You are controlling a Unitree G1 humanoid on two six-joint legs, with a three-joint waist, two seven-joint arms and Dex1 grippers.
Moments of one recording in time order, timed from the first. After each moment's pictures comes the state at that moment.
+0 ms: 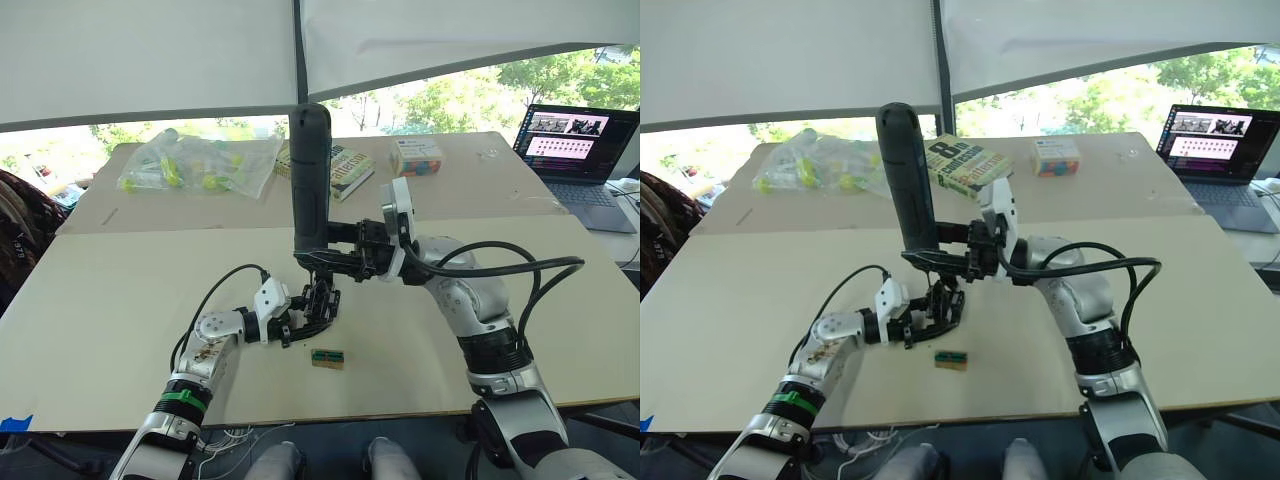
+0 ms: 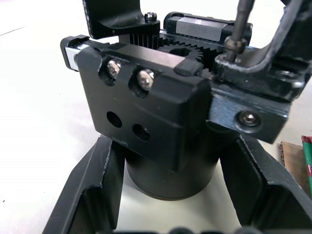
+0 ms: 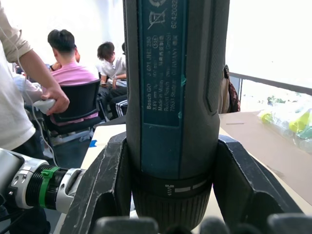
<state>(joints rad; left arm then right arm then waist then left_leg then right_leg) -0.41 0.32 -0.15 0.43 -0.21 -0.08 -1.08 -0.71 -0.30 0.13 0.01 0.56 0.42 1.06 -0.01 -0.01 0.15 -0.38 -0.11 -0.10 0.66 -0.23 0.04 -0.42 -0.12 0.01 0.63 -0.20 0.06</state>
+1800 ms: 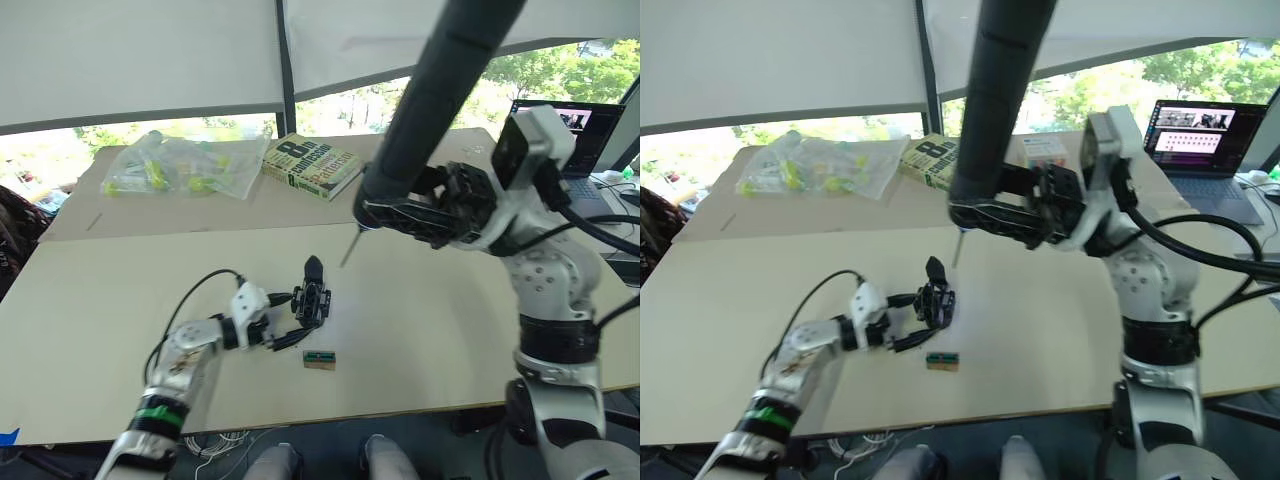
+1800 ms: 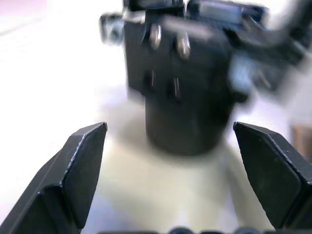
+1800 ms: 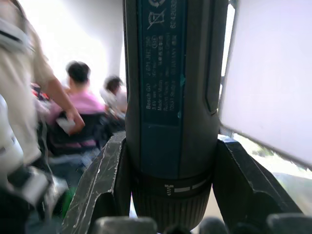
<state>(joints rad) -0.21 0.52 -0.03 0.26 -0.30 -0.06 -1.10 -0.67 -0.56 -0.18 -0.16 0.84 0.51 1.20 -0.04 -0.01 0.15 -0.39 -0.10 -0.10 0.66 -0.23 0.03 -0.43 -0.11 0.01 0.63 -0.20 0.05</state>
